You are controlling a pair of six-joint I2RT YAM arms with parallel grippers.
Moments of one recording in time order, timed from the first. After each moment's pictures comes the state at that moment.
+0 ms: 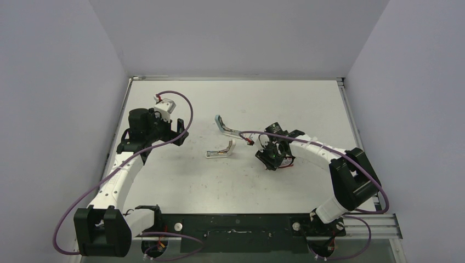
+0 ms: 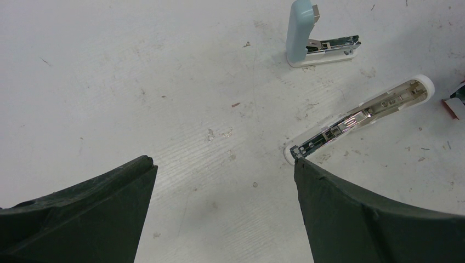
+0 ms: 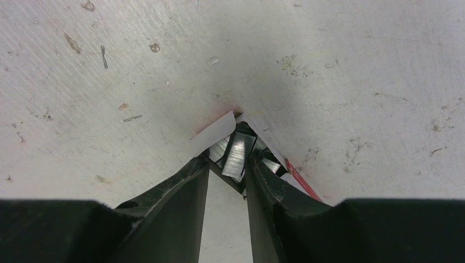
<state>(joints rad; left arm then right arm) -0.05 1.11 0.81 -0.25 0.42 0.12 0.54 1.56 0.90 -0.60 -0.19 -0.46</state>
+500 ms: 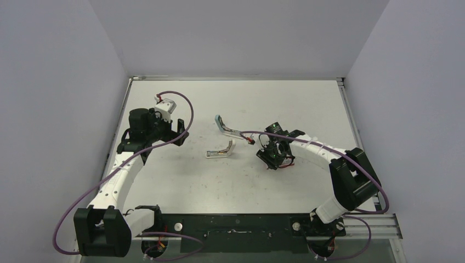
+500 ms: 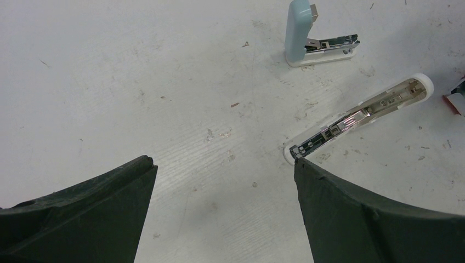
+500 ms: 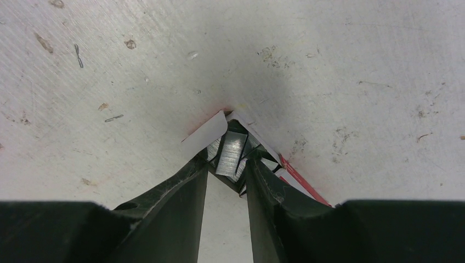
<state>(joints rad) -0.05 1.11 0.81 -0.25 0.42 0.13 0.54 1.56 0.90 -0.60 -0.14 -0.45</state>
